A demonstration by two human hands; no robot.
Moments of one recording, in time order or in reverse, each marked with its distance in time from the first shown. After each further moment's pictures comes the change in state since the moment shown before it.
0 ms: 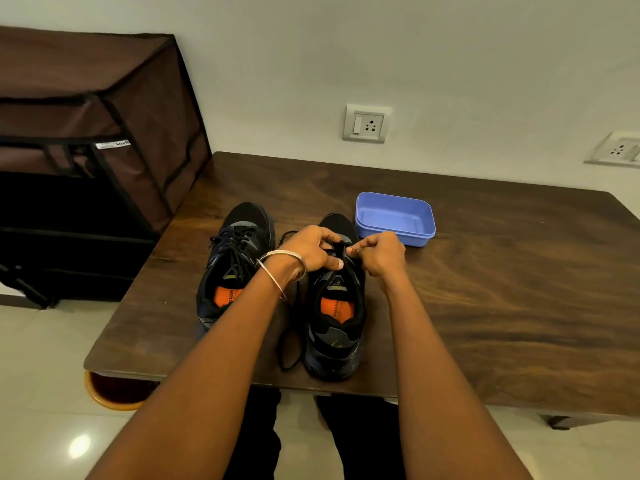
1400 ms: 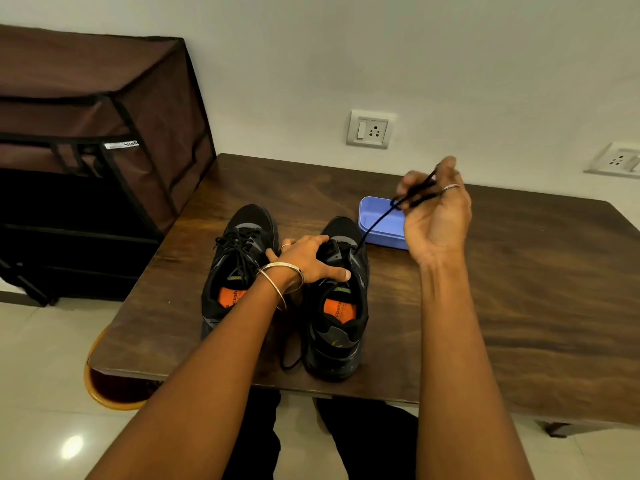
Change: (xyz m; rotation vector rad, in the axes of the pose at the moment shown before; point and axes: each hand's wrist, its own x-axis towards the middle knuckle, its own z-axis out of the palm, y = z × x) left_hand -0.001 -0.023 -0.002 0.375 0.072 -0.033; right_hand -0.048 -0.072 -0.070 1.243 0.048 -0.369
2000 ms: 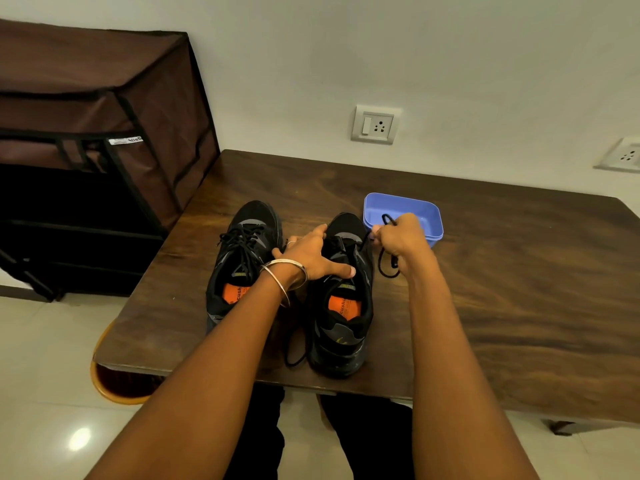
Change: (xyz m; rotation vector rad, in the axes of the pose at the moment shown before) left_hand 0.001 -0.001 -0.001 -0.069 -0.017 -0.008; right_hand 0.023 0.068 -0.031 -1.184 0.023 0.364
